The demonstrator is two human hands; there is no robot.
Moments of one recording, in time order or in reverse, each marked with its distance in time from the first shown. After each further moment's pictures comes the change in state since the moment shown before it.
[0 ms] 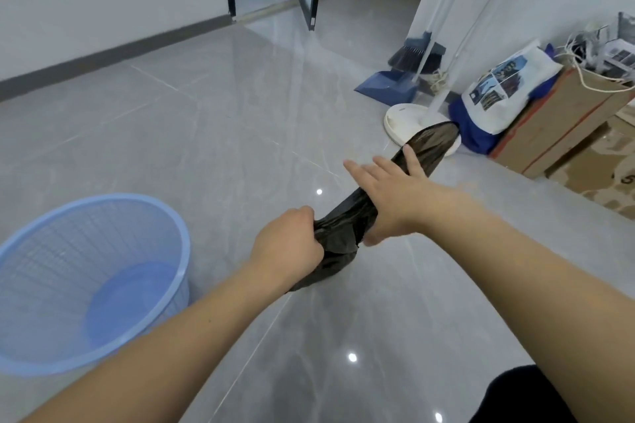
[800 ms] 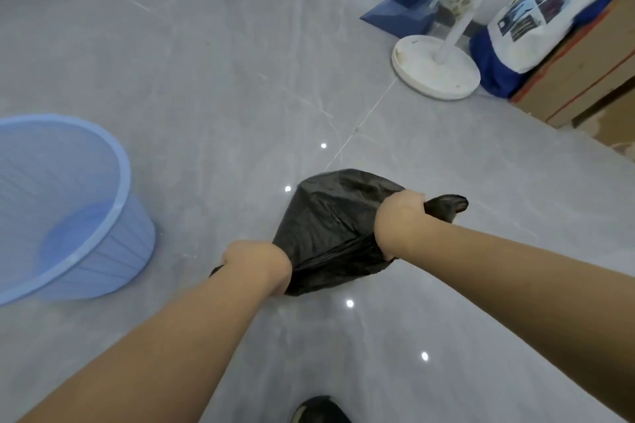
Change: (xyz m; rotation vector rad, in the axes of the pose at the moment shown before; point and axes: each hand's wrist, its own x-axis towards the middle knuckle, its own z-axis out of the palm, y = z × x) left_hand -0.012 -0.005 0.111 0.657 -0.970 -0.329; right_hand 0.026 -0.009 0.148 -0.467 -0.573 0.135
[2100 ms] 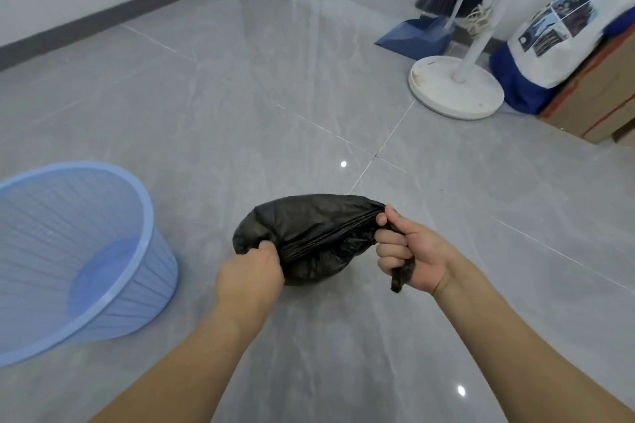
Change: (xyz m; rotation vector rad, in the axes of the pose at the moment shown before) left_hand 0.021 -0.037 0.010 -0.509 0.869 -0.101; right_hand 0.042 0.002 0.031 2.898 -0.575 -0.807
